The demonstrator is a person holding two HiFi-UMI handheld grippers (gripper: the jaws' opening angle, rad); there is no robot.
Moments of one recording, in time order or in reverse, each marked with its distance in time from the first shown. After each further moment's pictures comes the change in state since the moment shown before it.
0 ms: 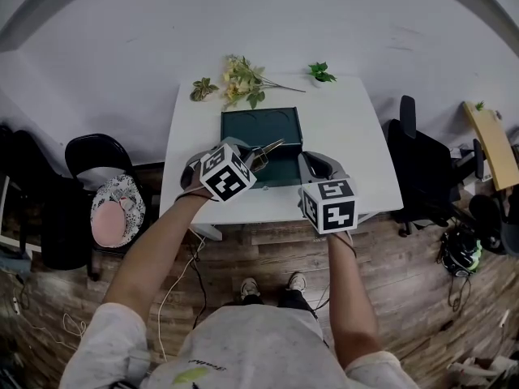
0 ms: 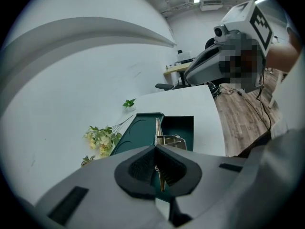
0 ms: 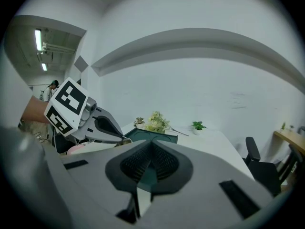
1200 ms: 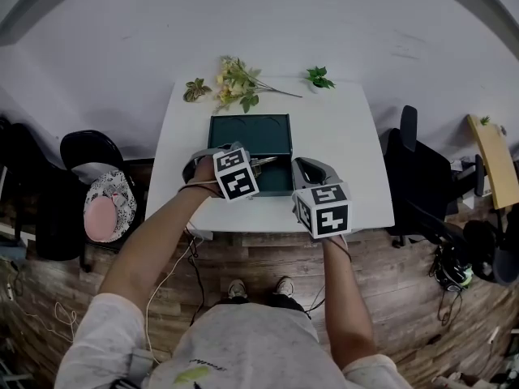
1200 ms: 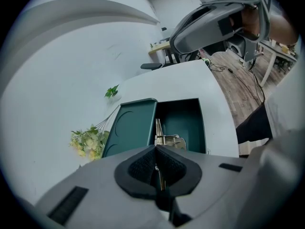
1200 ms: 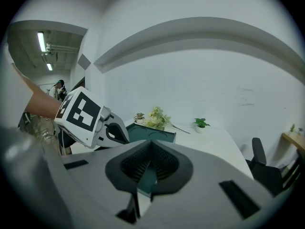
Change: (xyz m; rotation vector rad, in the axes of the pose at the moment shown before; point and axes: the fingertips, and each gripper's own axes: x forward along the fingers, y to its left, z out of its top) left arm 0.066 -0.013 0.003 0.193 0.204 -0.077; right arm 0.022 -0.032 -0.012 -0.025 0.050 0.080
